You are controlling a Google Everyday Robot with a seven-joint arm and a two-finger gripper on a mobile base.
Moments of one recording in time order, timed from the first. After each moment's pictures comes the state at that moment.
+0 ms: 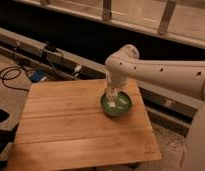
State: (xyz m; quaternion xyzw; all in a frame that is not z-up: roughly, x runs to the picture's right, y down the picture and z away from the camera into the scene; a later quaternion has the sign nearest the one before) arm 0.063 0.002 0.749 -0.16 0.12 0.70 0.69
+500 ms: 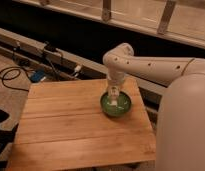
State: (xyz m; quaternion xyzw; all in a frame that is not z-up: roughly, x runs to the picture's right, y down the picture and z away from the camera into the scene) arm 0.085 0.007 0.804 -0.17 0.19 0.68 0.68
